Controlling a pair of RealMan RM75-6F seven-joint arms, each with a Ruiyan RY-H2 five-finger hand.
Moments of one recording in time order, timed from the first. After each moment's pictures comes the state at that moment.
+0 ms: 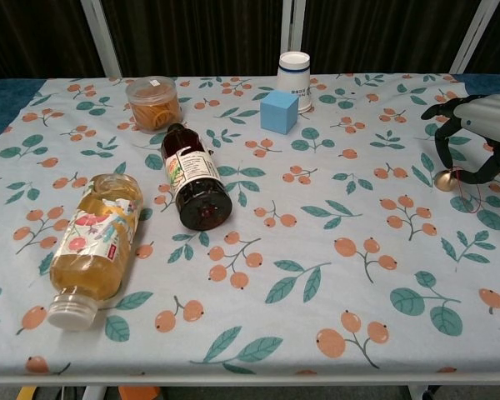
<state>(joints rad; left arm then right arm) -0.09 -1.17 0.00 -1.54 1.53 1.46 -0.08 0.62 -1.41 0.10 -1.33 -1.21 0.89 -0.33</state>
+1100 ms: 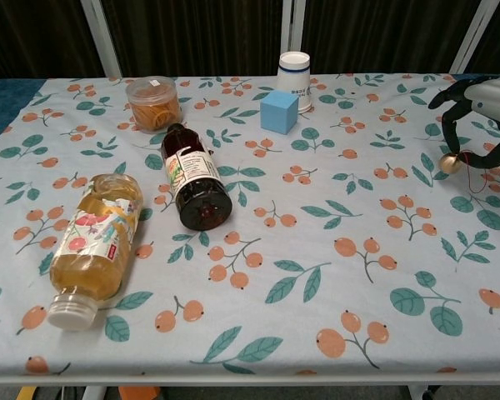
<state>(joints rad) -0.09 -1.17 0.00 -1.53 1.53 1.46 -0.08 0.60 -1.36 0.10 -1.40 -1.26 0.97 -0.28</state>
